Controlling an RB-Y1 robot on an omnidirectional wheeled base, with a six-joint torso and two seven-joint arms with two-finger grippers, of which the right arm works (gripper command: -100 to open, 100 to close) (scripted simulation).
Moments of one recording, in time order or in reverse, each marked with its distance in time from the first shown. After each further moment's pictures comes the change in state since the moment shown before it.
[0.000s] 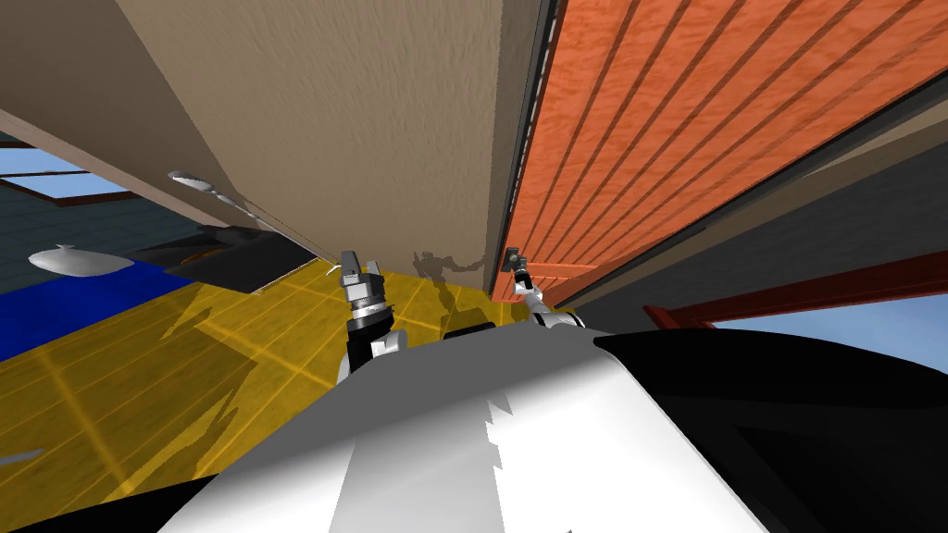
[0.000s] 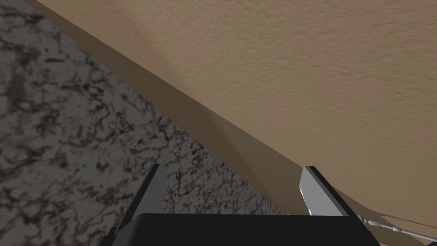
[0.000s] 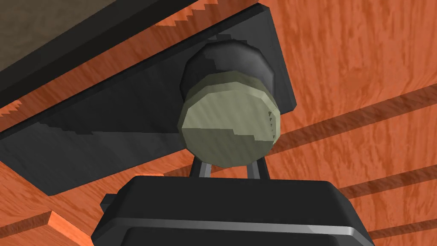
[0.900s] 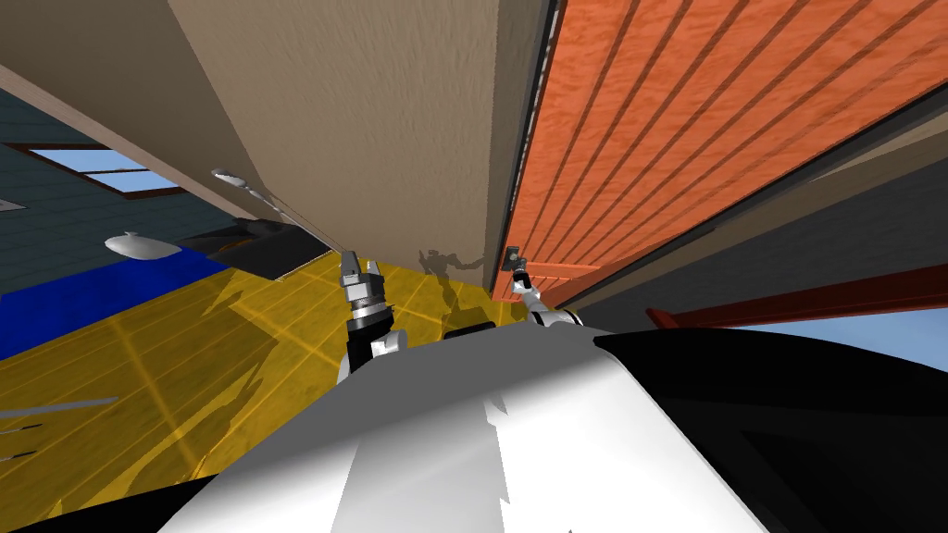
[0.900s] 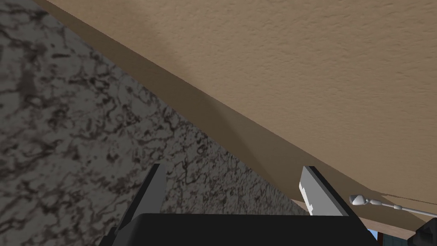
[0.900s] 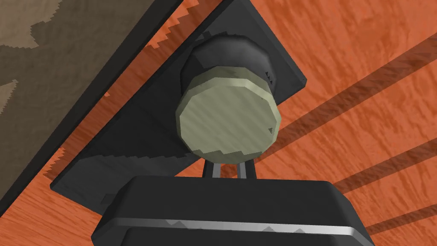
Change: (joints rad) arm -0.024 0.004 0.028 0.032 -0.126 0.009 -0.203
